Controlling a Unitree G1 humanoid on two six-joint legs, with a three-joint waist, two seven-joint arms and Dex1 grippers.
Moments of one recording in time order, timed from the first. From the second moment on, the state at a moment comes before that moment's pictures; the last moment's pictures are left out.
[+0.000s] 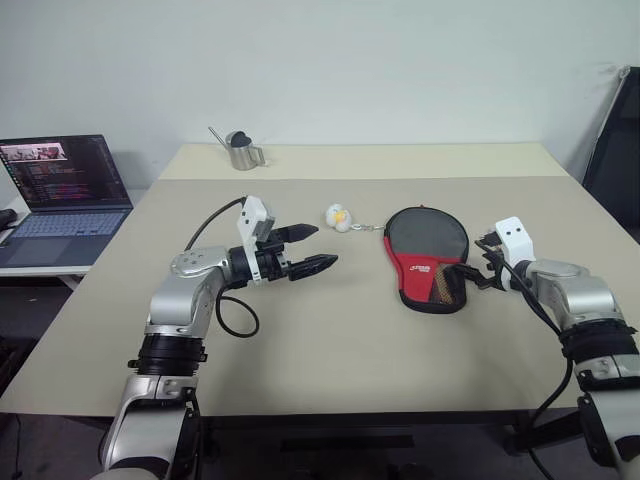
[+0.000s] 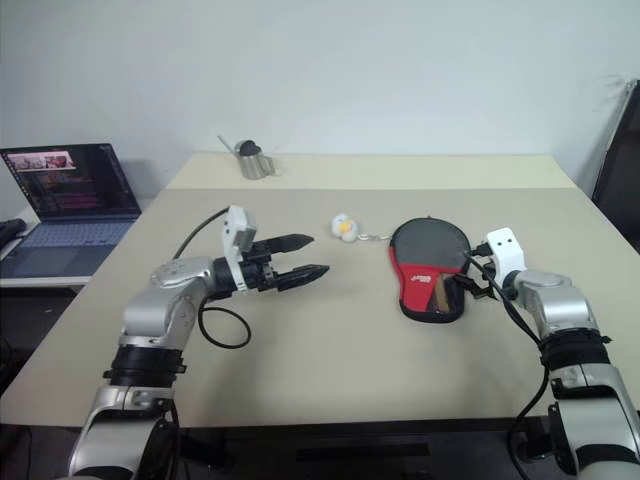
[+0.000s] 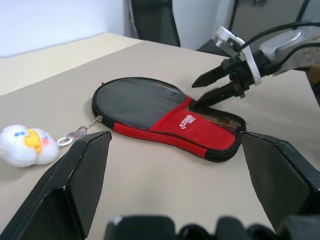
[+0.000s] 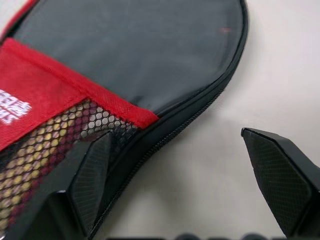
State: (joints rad) left arm -0.69 0.46 0.07 0.20 -0.36 0.42 -1.09; right arm -0.78 -0.62 0.04 0.60 0.18 0.57 0.61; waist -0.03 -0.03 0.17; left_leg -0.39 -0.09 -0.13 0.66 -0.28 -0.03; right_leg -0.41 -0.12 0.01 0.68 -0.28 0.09
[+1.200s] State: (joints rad) left arm -0.70 0.47 0.04 0.18 -0.37 0.41 -1.06; right arm -1.01 -0.45 -0.01 0.99 0.10 0.58 0.83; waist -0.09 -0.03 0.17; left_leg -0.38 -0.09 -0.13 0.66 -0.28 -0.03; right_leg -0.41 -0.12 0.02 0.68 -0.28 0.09
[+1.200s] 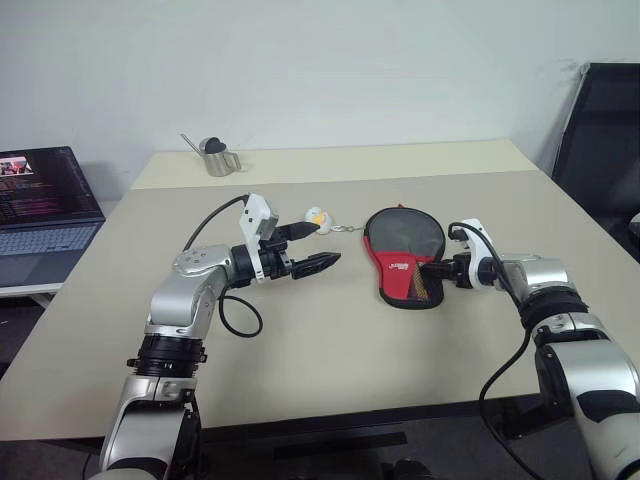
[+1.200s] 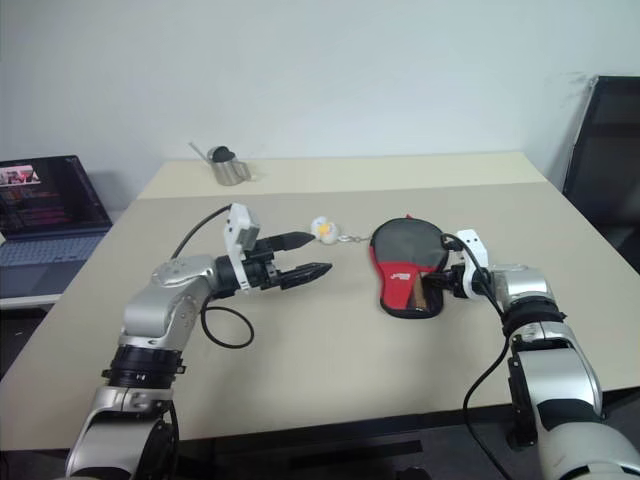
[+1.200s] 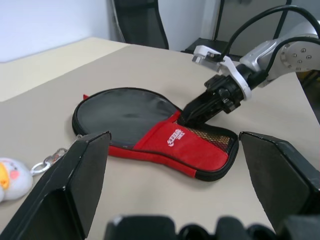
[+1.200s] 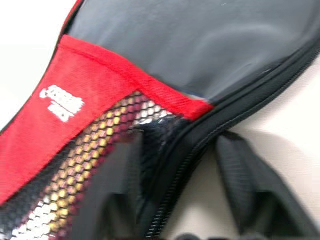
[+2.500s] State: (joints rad) left arm -0.34 0.72 0.00 -0.11 -0.47 0.54 -1.24; right arm -0.61 -0.28 0.03 0.03 0.39 1.24 0.76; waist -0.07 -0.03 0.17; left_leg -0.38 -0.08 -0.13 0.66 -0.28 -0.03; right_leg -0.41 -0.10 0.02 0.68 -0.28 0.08
